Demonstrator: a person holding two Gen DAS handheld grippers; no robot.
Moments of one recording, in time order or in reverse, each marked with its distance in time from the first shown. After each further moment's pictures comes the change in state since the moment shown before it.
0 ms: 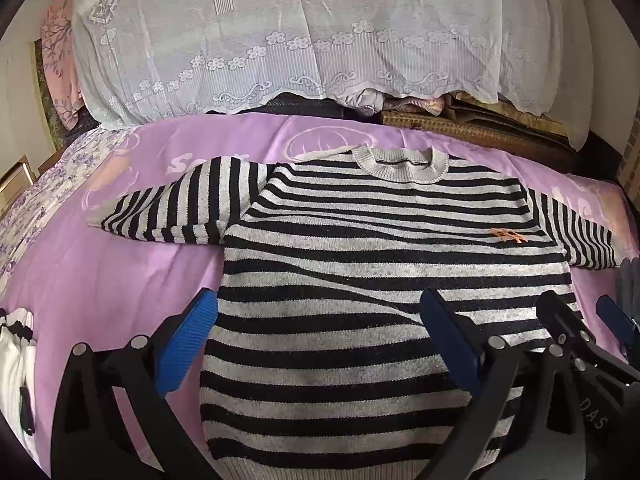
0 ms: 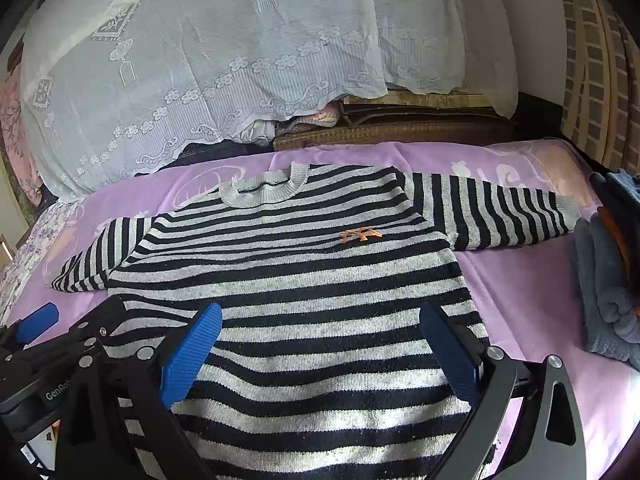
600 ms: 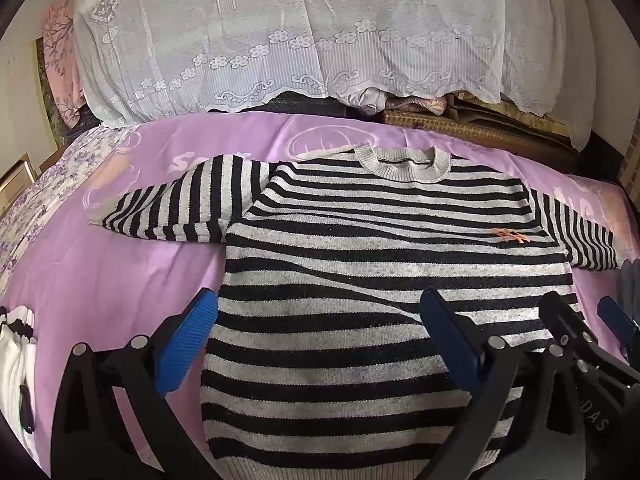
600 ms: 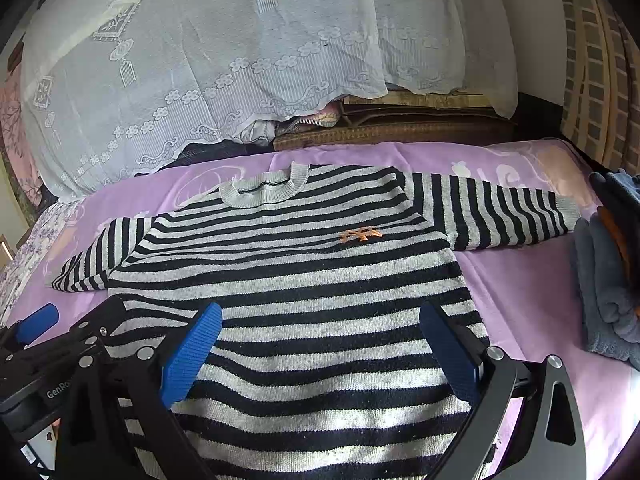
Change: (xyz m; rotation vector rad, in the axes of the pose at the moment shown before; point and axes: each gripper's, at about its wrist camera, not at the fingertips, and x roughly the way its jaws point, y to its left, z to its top) left arm 0.000 0.003 0.001 -0.004 0.005 0.003; right arm 0.000 0.000 -0.001 0.000 -0.001 0.000
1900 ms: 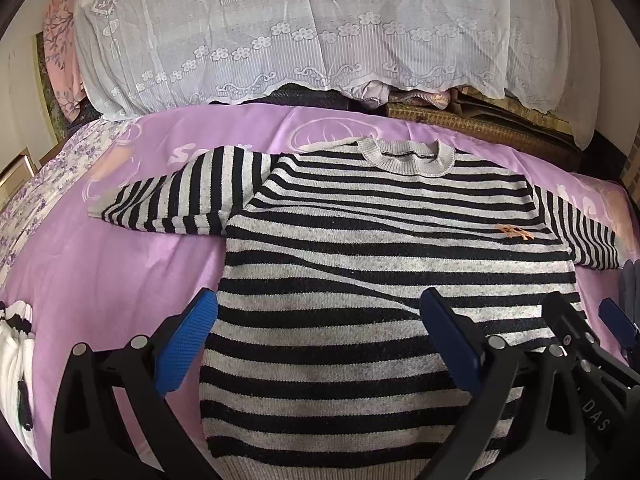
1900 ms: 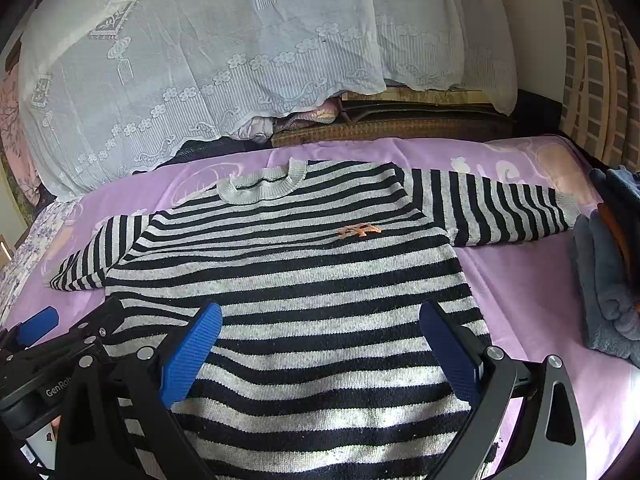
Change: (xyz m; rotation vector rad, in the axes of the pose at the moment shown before) left arm 0.007 0.004 -0.007 -0.005 0.017 0.000; right arm 0.001 -0.002 -0.002 0.000 0.003 -0.002
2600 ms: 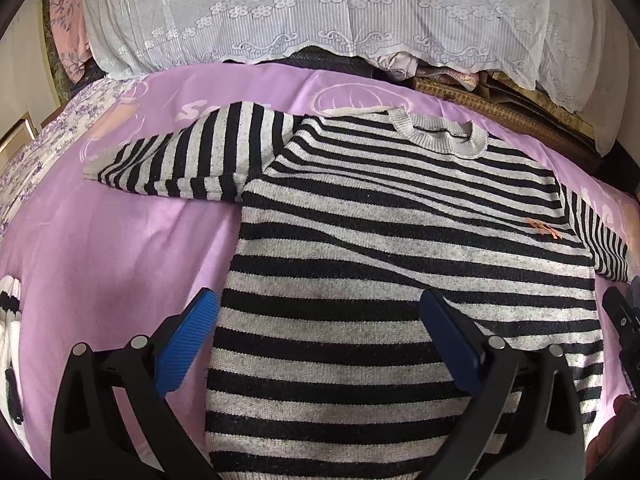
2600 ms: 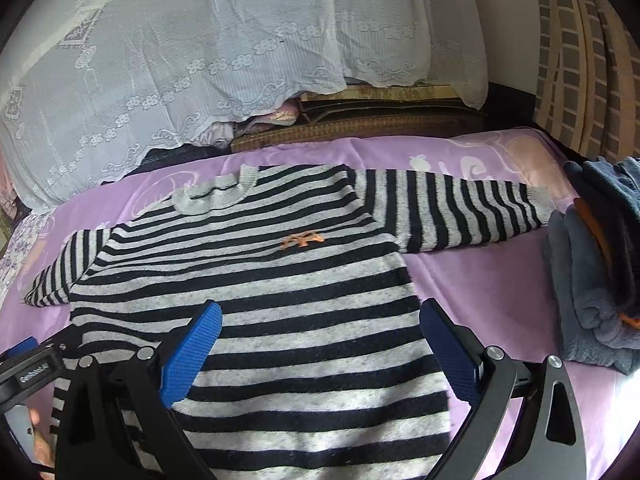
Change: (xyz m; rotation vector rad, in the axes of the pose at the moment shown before) left arm 0.033 0.029 0.005 -0.088 0.141 -0.007; right arm 0.020 -0.057 0.009 0.054 0.009 -0.122
